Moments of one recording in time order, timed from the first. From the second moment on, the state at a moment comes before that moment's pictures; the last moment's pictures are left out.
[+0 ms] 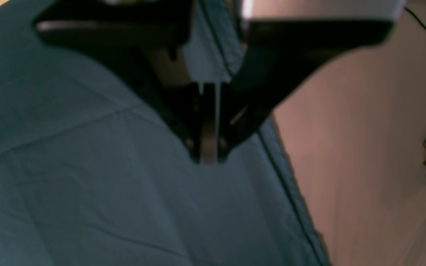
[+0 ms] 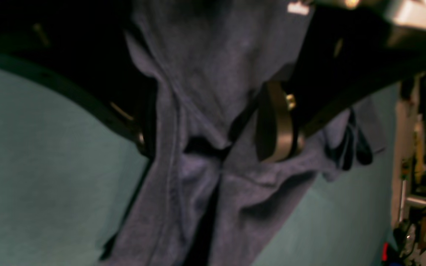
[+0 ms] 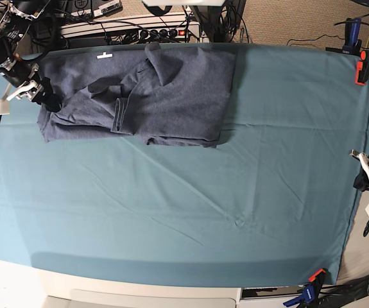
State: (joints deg) left arm -11.8 -42.9 -9.1 89.0 -40.9 -32.1 63.8; right arm -11.8 22.4 45.5 73.0 66.8 38.3 -68.8
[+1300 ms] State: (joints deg) left arm -11.9 -48.5 -15.3 89.1 -42.8 -32.1 63.2; right arm -12.7 12.2 35.1 87.0 68.3 37.5 -78.0
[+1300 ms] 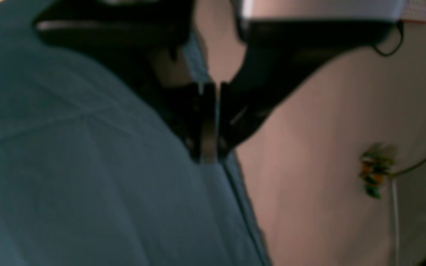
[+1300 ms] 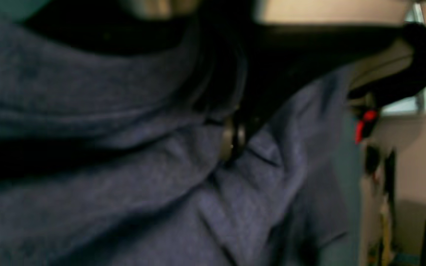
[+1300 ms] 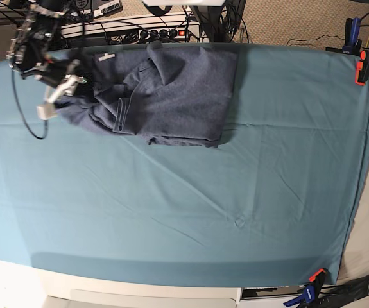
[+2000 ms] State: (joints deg) left arm -9.1 -49.5 -21.6 89.1 -43.9 -32.1 64.2; right arm -19.9 4.7 18.2 119.3 50.5 37.3 -74.3
